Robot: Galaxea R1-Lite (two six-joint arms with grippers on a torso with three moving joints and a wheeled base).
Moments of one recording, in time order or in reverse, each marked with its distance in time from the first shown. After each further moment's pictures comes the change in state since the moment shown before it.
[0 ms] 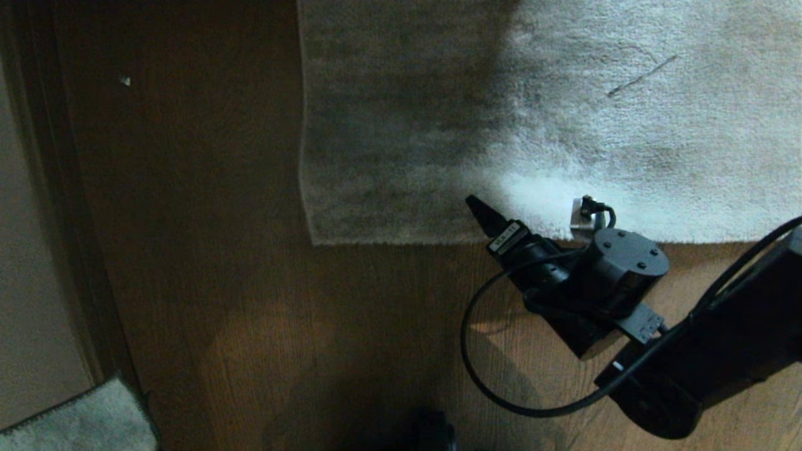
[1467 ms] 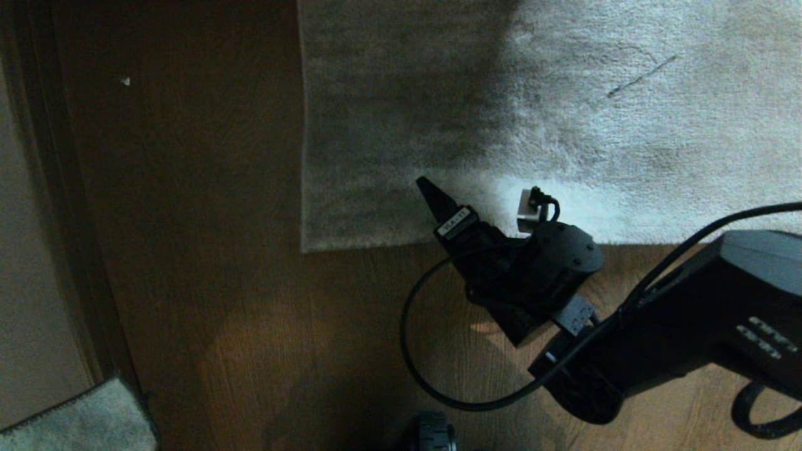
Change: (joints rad) left arm 0.000 0.000 0.000 0.000 0.000 0.000; right arm 0.128 0.116 -0.241 0.001 -0.004 0.100
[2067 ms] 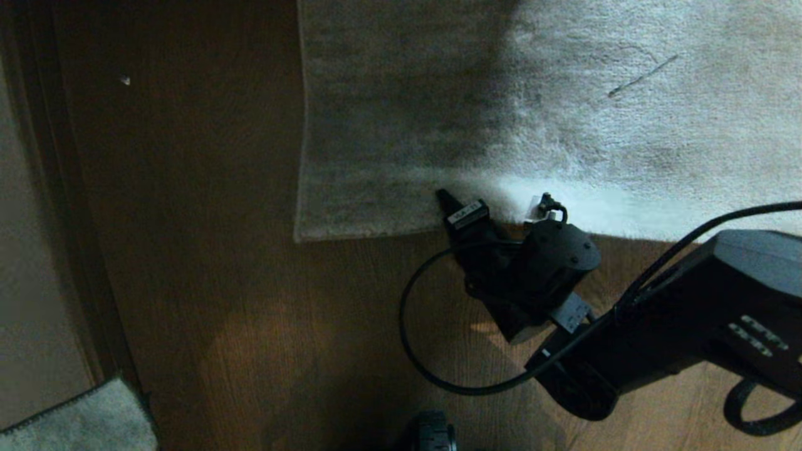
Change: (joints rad) left arm 0.000 0.000 0.000 -0.001 0.000 0.000; right arm -0.005 0.011 -0.011 -0.002 -0.106 0.156
